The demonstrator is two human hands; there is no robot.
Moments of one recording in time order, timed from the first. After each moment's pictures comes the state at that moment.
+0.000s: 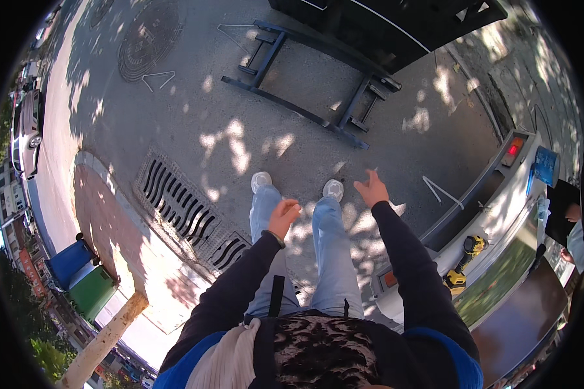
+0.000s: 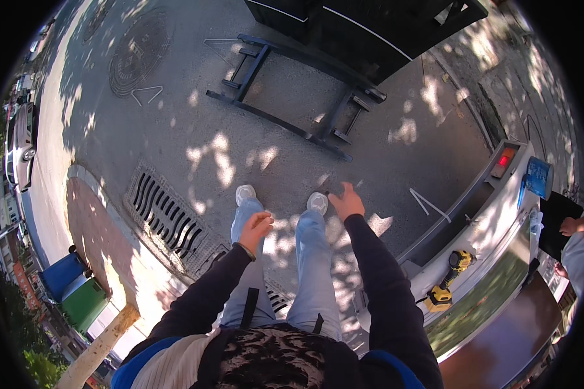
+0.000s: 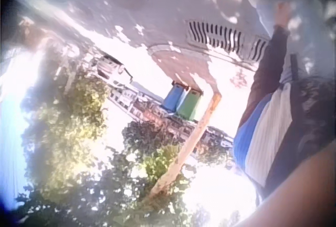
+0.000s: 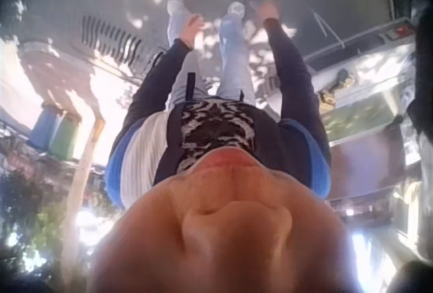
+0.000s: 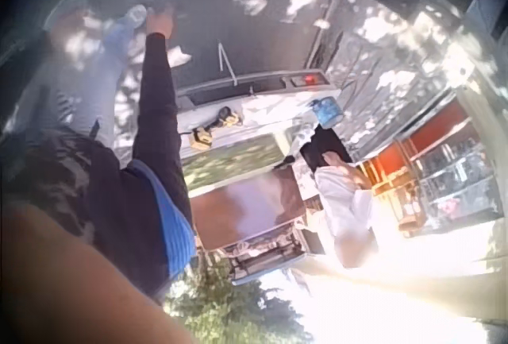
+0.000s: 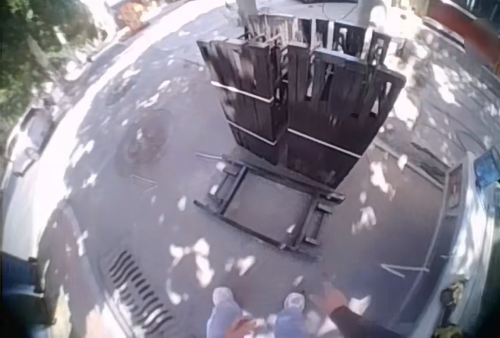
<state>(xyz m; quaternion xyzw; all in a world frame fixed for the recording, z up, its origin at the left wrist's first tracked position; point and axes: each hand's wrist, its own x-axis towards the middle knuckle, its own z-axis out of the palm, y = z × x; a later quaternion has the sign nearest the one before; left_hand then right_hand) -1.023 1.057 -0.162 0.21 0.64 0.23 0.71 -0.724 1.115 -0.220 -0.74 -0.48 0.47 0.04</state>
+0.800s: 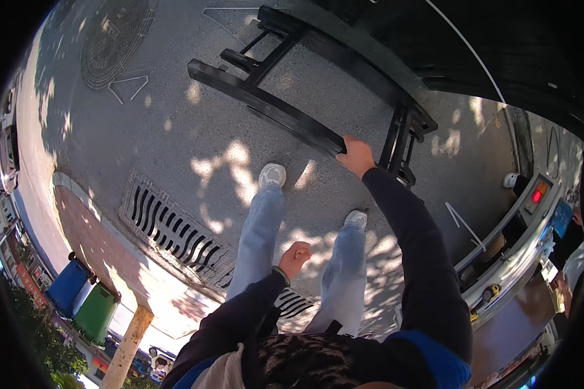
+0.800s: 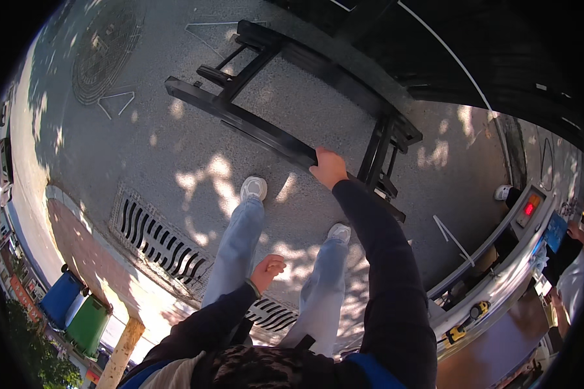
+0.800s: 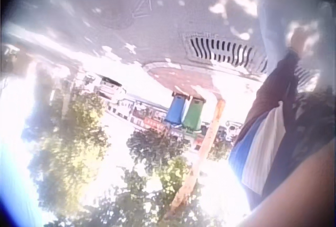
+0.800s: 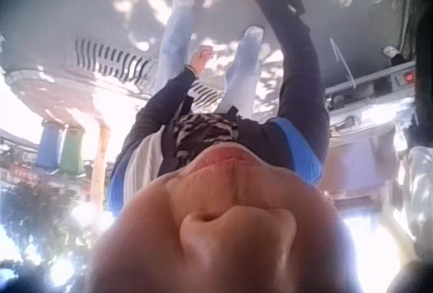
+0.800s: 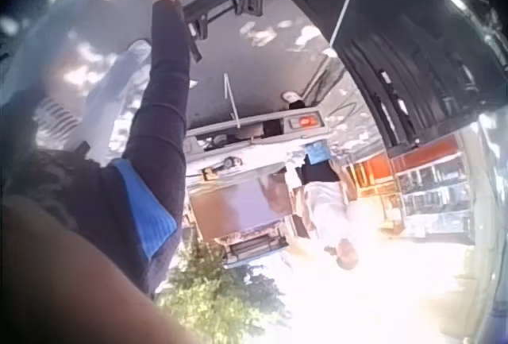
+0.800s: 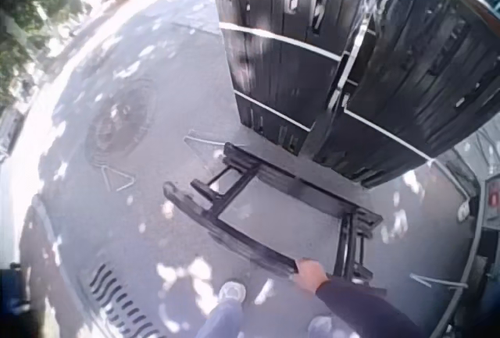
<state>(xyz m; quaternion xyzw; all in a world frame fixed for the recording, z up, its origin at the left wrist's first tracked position) -1.164 1.140 -0.334 0.18 0.56 0.15 0.79 -0.920 1.406 -0.430 -0.64 -0.65 0.40 -0.01</state>
